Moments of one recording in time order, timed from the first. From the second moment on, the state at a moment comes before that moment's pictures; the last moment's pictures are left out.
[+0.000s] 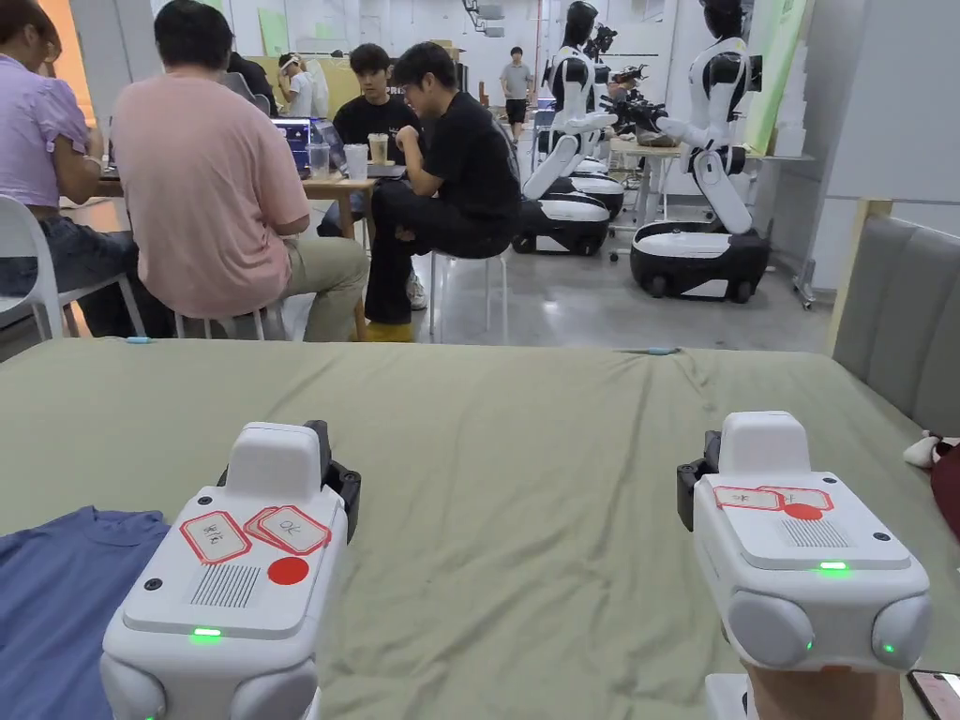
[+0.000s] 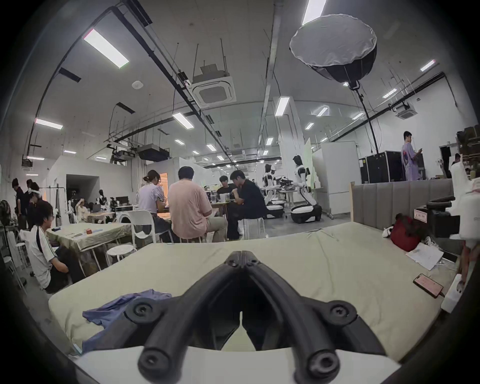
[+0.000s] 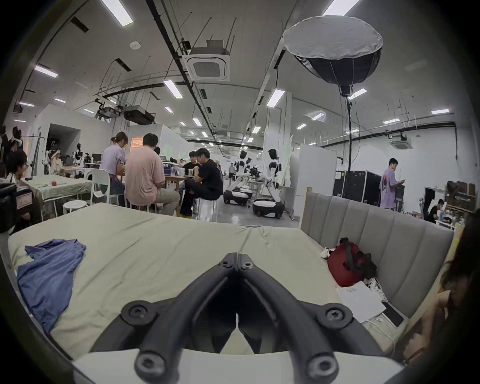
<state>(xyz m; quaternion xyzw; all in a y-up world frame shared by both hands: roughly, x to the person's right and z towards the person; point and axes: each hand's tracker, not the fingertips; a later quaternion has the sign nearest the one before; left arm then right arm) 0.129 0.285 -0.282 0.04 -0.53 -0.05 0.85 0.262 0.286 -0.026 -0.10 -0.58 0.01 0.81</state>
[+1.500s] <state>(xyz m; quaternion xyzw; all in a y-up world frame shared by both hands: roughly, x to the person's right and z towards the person) 0.226 0.118 -0.628 -0.35 -0.43 -0.20 0.80 0.271 0.186 -0.346 -0.22 -0.30 -0.01 0.93</state>
